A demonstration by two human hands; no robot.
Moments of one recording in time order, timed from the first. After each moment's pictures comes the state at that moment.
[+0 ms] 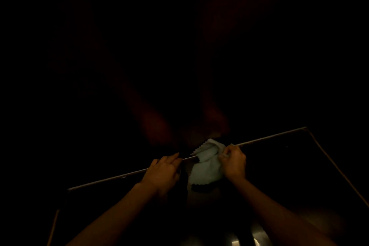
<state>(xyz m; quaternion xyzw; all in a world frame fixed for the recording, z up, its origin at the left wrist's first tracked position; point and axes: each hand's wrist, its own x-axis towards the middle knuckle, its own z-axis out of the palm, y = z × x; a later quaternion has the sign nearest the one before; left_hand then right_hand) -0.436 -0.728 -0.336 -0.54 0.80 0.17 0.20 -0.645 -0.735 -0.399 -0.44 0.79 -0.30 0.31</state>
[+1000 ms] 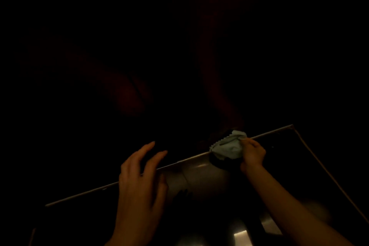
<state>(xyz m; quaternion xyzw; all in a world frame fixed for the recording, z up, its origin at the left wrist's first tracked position) -0.483 -0.675 -0.258 -0.57 0.77 0.06 -0.27 -0.734 -0.771 -0.402 0.01 0.70 -0.59 0.40</state>
